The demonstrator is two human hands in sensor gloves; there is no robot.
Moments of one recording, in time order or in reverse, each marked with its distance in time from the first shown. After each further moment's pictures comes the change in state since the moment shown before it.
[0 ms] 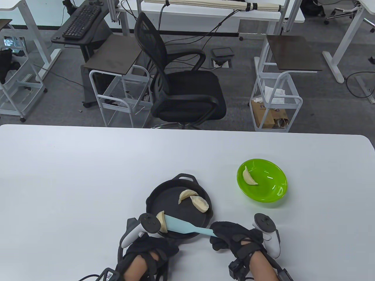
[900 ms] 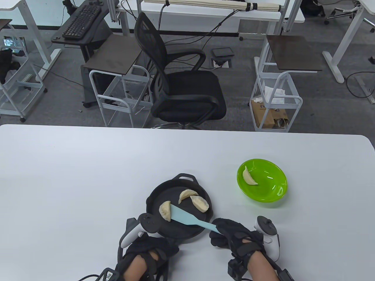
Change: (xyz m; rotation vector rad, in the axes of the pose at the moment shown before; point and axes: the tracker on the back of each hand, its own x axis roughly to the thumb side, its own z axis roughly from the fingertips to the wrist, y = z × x) left_hand 0.000 0.000 0.000 0.001 -0.001 0.006; right_hand 0.000 0.003 0.006 -0.025 -0.002 -0.144
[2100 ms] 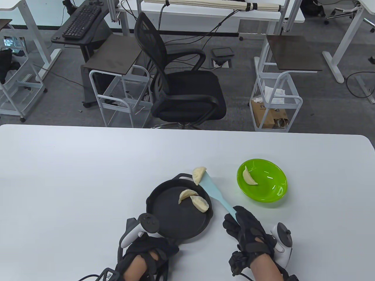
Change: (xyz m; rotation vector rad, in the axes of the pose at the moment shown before) left_hand 0.000 0.000 0.000 0.000 0.000 0.000; right_hand 0.017 -0.016 0.035 -0.269 -0.192 -0.288
